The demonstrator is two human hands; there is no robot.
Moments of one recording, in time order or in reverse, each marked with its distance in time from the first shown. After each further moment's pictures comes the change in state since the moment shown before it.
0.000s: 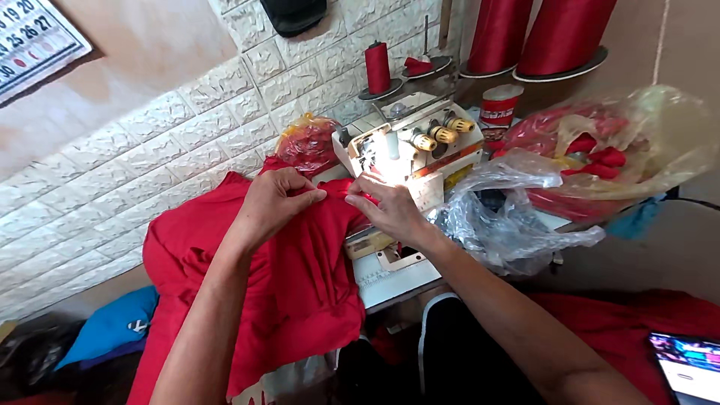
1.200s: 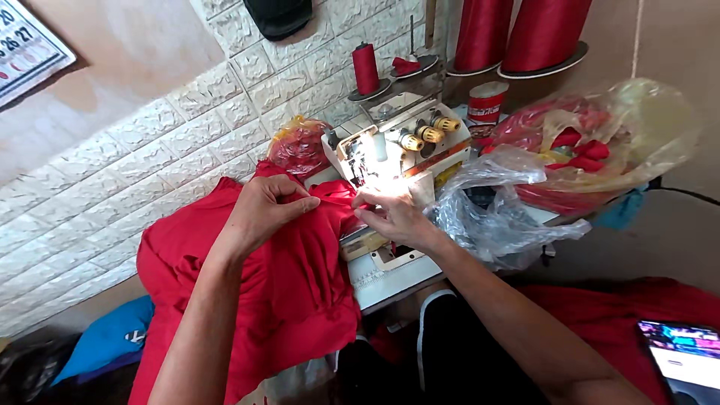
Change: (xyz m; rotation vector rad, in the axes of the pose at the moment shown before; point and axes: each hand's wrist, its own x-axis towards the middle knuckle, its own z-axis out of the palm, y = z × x) left_hand -0.002 0.006 -0.001 -0.108 -0.021 0.002; right_hand -0.026 0.022 -0.009 0.040 -0.102 0.089
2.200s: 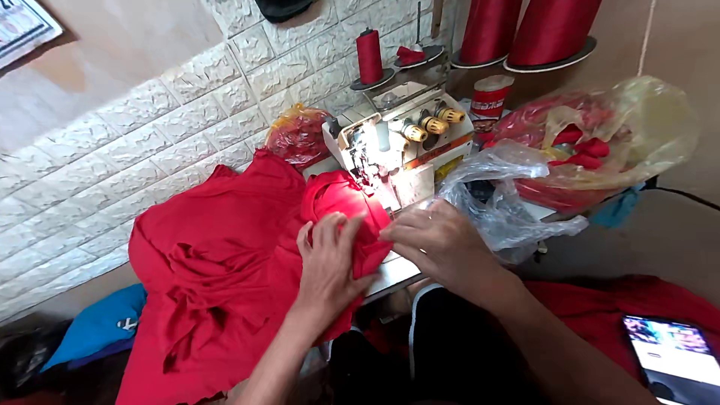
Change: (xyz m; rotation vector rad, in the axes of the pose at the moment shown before) left_hand -0.069 0.025 0.135 0.344 0.218 0.108; right_hand -0.054 -0.063 -0.046 -0.380 -0.028 -0.163
